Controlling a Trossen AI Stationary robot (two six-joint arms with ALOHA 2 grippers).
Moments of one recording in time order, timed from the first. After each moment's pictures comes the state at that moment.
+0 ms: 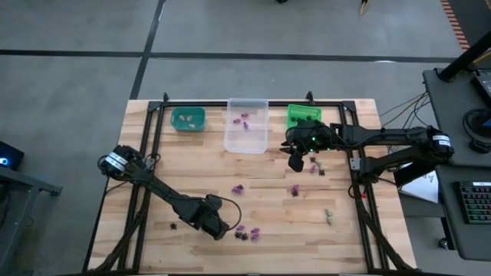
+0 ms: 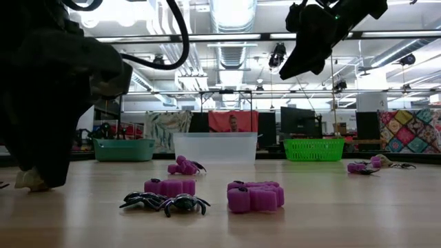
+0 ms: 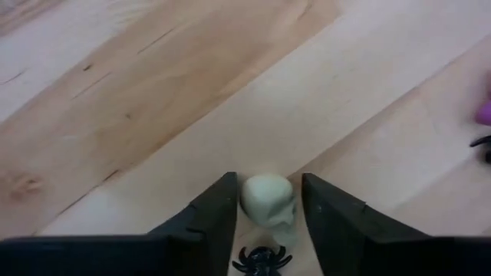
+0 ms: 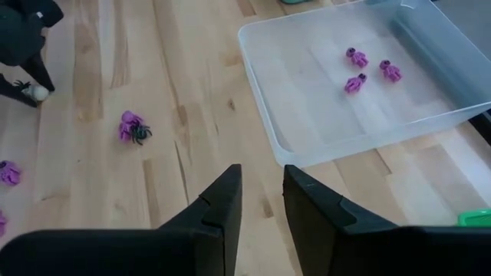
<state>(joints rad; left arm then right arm) -0.56 1.86 1.12 -0.67 -0.10 -1.52 -0.16 1.18 0.86 -0.37 0.03 0.12</state>
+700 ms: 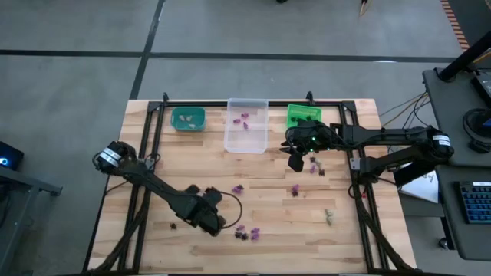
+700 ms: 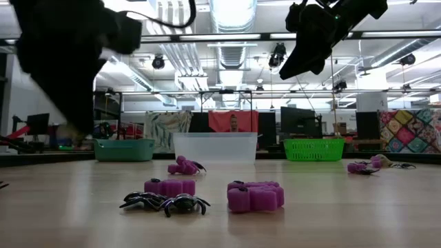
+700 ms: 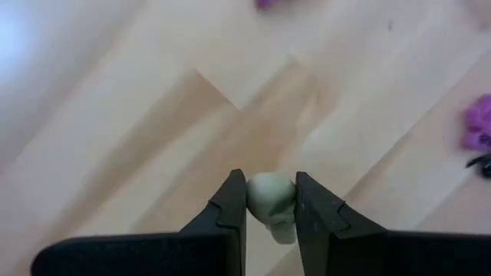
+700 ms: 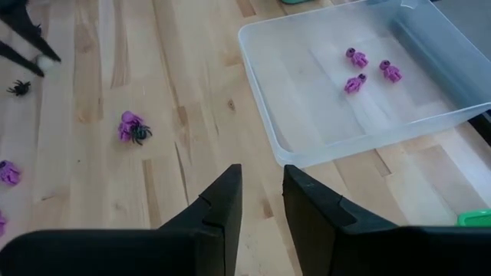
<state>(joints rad) -0.54 1.77 1.22 -0.94 -0.31 -1.29 -0.16 1.18 0.86 -0.37 0.03 0.12</state>
